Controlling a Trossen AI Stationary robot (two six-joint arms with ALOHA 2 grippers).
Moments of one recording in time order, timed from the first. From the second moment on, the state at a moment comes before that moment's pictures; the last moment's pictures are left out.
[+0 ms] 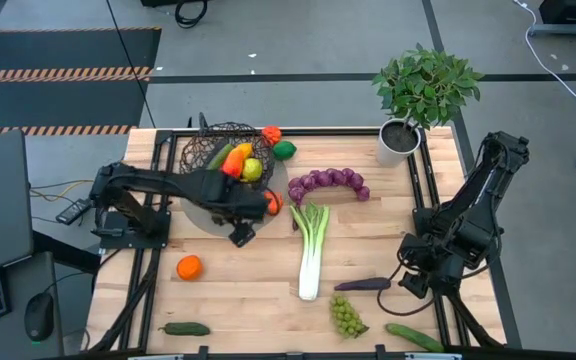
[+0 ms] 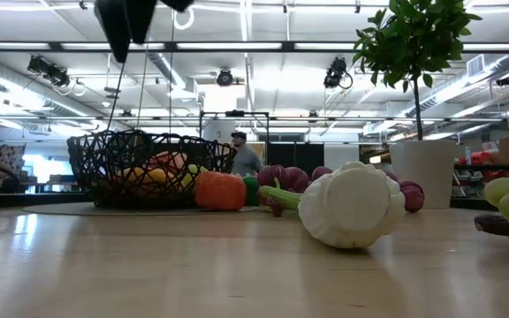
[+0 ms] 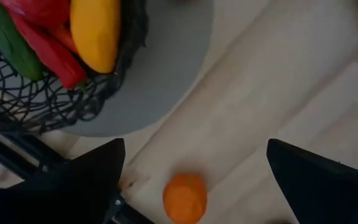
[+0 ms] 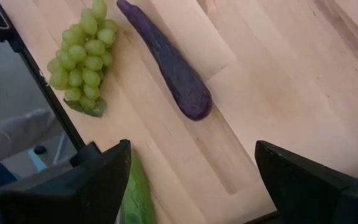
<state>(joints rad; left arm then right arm) -0.15 1.67 1.69 -1.57 -0.12 -0.83 1.00 1.08 0.85 -1.00 0.22 1.63</state>
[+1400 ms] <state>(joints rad) -0.51 1.33 1.38 -1.57 -0.14 -0.74 1.03 1.08 0.85 -1.02 0.43 1.79</state>
